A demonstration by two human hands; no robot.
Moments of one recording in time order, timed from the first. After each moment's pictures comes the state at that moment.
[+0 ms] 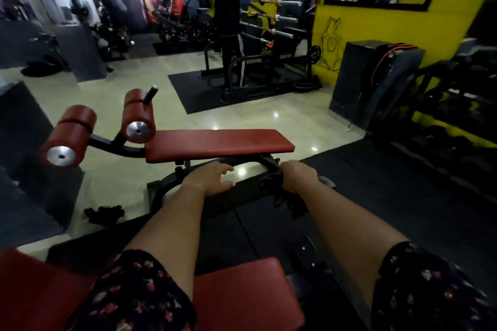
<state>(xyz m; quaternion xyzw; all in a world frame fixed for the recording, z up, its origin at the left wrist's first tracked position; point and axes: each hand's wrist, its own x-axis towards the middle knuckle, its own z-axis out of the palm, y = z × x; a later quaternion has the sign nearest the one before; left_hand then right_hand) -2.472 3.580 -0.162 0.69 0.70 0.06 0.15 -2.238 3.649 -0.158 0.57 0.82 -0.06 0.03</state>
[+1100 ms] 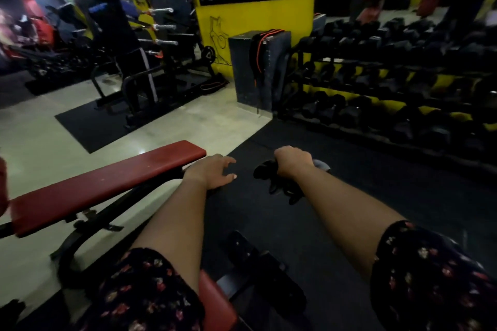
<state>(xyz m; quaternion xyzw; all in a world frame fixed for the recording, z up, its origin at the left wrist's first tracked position) -2.112 3.674 -0.131 0.84 0.54 -0.03 0.09 -1.887 3.650 -0.139 0.70 0.71 -0.06 -0.02</state>
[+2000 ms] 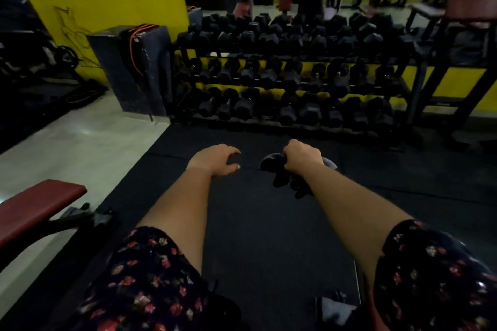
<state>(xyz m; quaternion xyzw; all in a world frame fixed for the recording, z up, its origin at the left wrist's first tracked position) -1.801 3.746 -0.164 0.94 0.33 -0.06 0.09 -1.611 3.604 -0.168 0.86 0.50 -0.05 -0.01</state>
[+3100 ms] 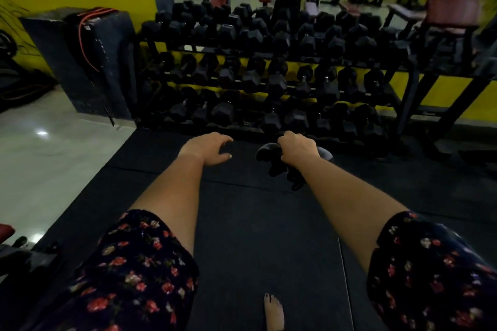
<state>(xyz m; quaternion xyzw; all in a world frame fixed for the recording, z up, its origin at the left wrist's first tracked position) -1.628 3.964 -0.183 0.95 0.29 -0.06 0.10 -1.446 3.801 -0.176 0.86 0.51 0.00 0.04</state>
